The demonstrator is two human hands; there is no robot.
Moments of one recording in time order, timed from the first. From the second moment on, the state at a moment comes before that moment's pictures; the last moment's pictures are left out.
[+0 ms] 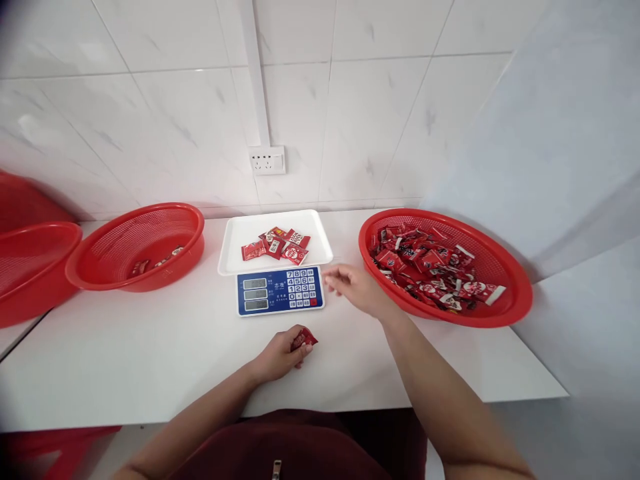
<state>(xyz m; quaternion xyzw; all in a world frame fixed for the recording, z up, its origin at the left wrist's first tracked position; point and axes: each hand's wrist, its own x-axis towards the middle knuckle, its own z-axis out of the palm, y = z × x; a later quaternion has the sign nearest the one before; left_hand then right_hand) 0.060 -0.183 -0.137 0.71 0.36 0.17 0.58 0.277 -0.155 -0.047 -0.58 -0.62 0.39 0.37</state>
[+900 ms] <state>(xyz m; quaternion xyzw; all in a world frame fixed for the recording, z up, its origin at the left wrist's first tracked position) 0.067 -0.186 -0.141 0.70 0.40 0.19 0.56 0.233 -0.217 -0.140 -0.56 -0.64 0.43 0.30</state>
